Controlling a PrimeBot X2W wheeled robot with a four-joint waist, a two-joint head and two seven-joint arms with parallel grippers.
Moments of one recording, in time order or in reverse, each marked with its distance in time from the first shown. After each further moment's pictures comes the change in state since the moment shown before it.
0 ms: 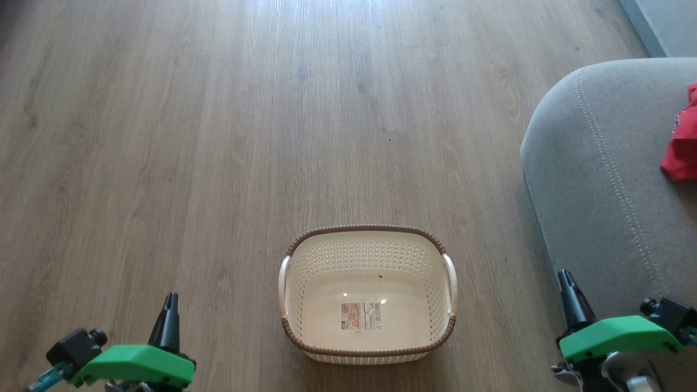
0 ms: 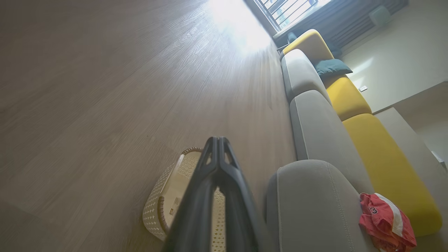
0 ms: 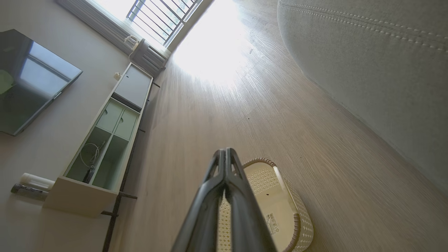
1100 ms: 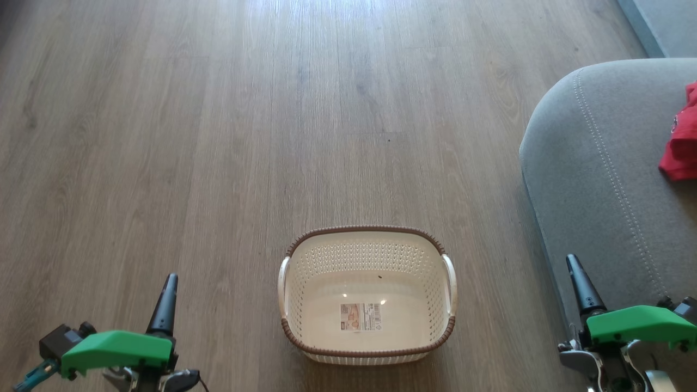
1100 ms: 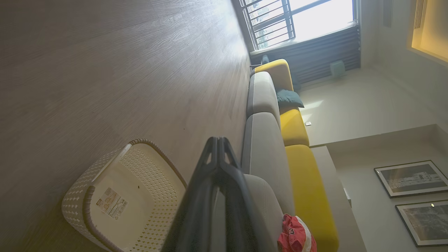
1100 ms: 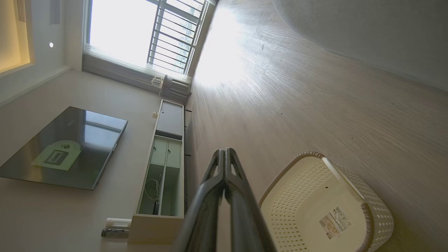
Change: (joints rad) left arm -0.039 0.001 0.014 -0.016 -0.368 -0.010 0.096; right arm -0.020 0.017 -0.050 -0.048 0.352 0.000 0.091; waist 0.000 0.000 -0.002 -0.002
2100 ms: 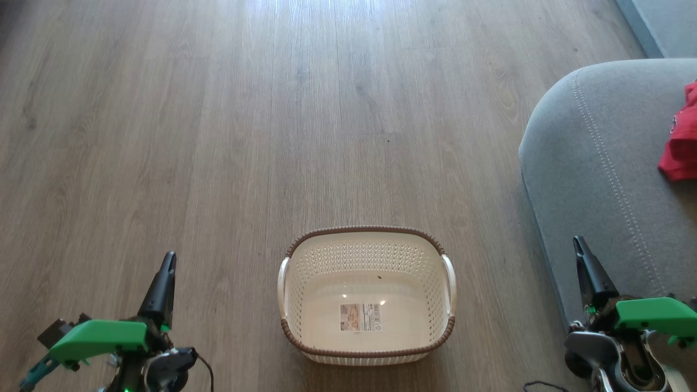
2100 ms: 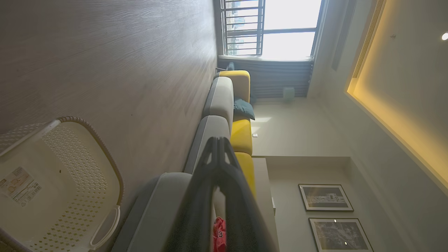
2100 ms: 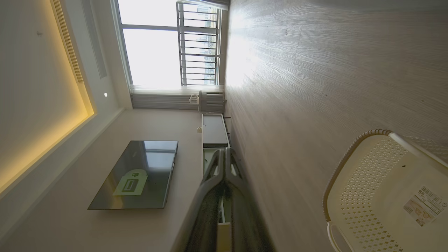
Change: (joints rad) left arm -0.039 0.000 0.010 -0.020 -0.344 -0.017 0.087; right arm -0.020 0.016 -0.041 -0.049 0.329 0.000 0.083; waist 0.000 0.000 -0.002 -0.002
